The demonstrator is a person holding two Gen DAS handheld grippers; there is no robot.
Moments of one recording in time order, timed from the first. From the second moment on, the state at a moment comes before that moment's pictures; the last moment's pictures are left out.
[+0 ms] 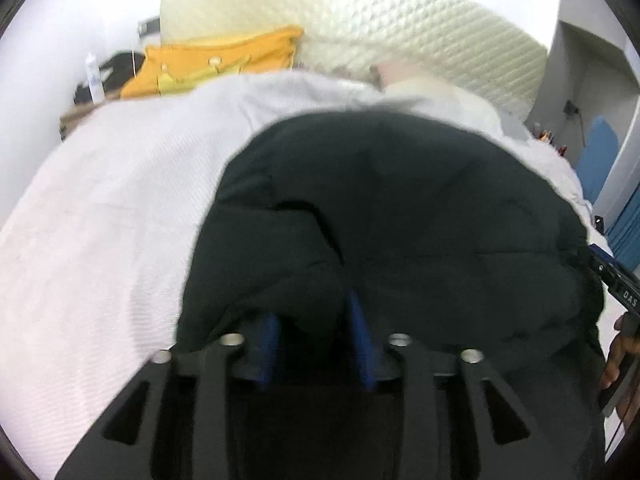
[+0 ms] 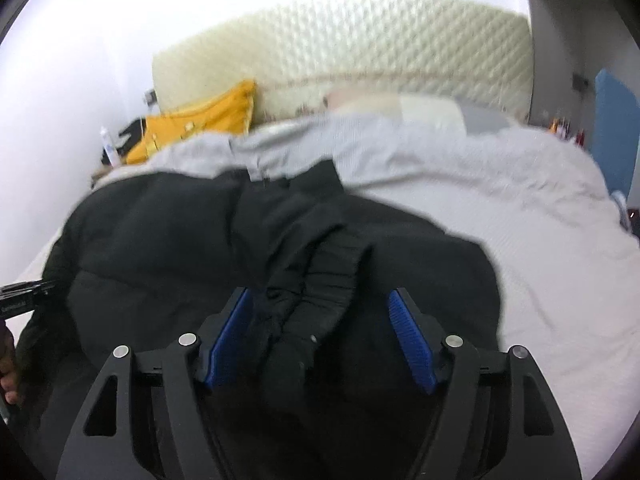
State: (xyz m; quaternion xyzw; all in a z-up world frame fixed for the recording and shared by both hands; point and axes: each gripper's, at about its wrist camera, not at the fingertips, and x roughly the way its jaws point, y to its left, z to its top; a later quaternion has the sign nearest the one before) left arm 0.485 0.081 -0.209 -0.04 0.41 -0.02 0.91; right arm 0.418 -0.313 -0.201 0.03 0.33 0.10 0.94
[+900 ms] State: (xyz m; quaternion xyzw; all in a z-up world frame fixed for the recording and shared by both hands) left arm 0.571 0.034 -0.239 0.02 0.43 -0.02 0.90; right arm 0.477 -0.302 -0.249 0.06 0.39 0.09 0.92
